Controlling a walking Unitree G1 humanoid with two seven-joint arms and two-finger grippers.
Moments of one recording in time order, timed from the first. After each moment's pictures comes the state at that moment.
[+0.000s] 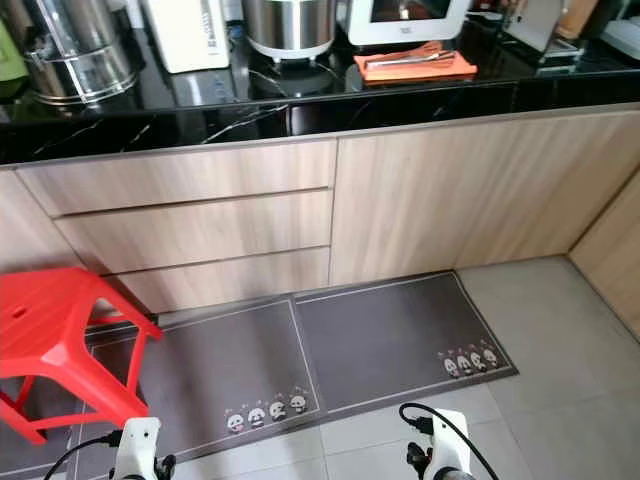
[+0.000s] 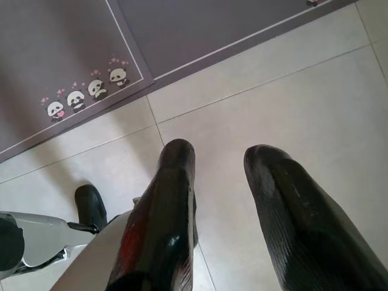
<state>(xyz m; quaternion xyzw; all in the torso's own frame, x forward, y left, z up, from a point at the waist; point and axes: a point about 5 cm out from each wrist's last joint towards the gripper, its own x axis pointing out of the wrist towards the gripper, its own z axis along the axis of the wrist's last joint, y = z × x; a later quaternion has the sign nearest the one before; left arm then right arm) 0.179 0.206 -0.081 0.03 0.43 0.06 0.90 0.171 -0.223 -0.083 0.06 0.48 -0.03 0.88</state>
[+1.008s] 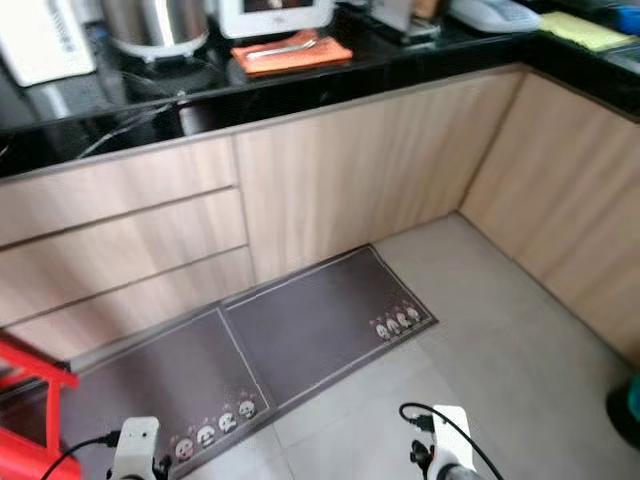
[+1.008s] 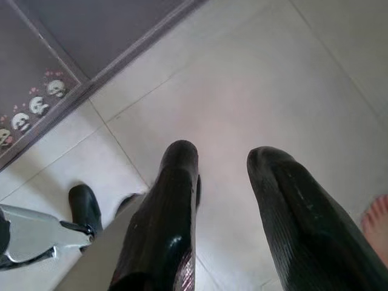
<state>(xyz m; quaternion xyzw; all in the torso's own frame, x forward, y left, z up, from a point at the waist) 0.180 0.210 -0.080 0.04 0.43 0.07 0.90 0.176 -0.225 -0.081 0.03 0.48 -0.02 0.88</state>
